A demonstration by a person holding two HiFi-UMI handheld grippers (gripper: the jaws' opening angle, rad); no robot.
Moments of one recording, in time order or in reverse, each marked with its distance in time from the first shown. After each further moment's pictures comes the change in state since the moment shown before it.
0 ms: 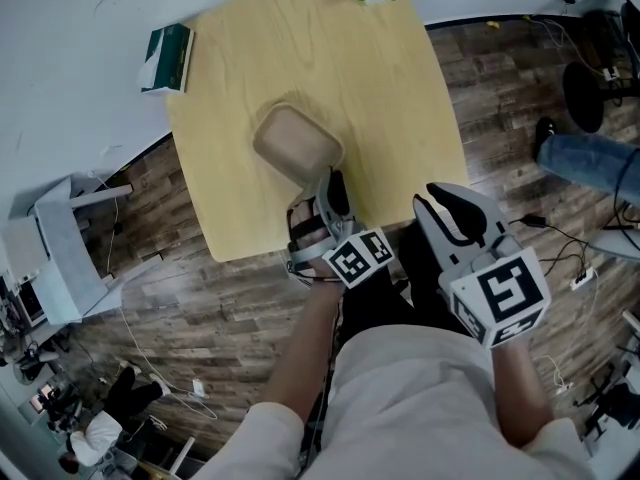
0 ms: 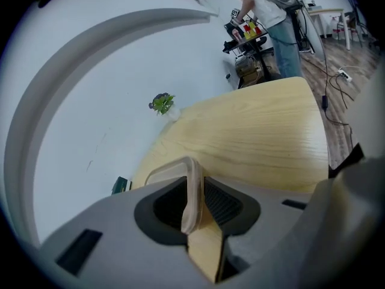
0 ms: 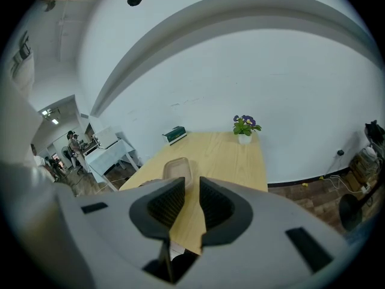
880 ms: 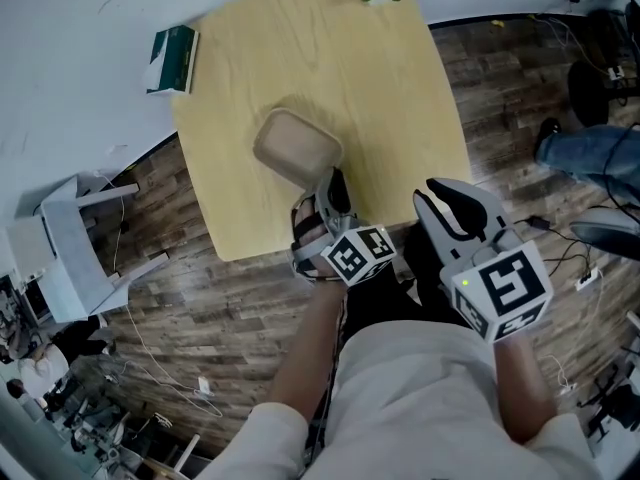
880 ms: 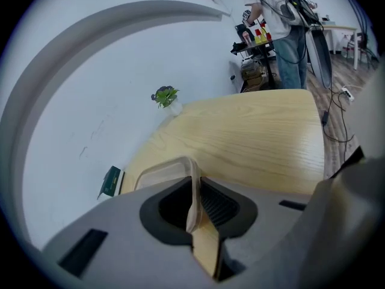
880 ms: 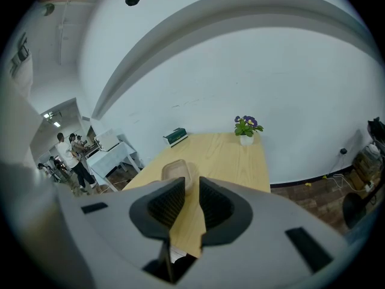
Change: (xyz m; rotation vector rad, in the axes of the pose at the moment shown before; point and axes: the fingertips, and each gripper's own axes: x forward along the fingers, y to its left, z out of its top) left arm 0.001 0.004 -0.003 -0.105 0.036 -0.064; right arm 0.005 -0.001 0.006 0.011 -0.009 0.020
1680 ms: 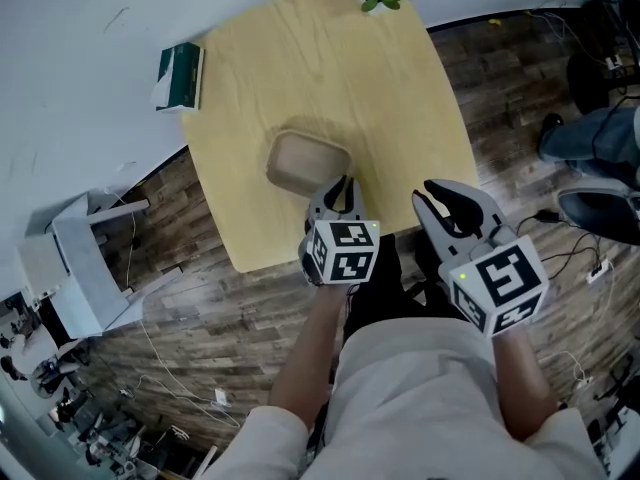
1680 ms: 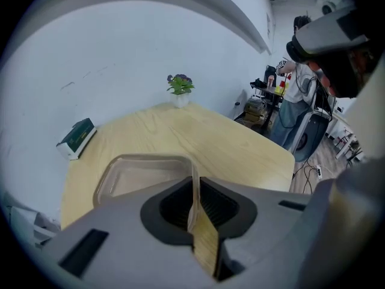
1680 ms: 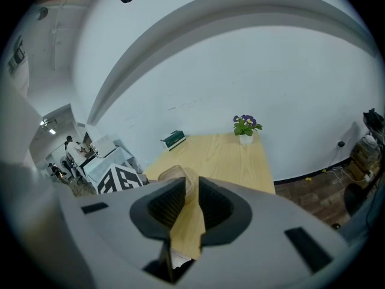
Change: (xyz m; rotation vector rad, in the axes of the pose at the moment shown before) left arm -0.005 0.006 0.005 -0.466 0.007 -0.363; right arm 0.012 0.007 0.005 0.059 -0.017 -0.025
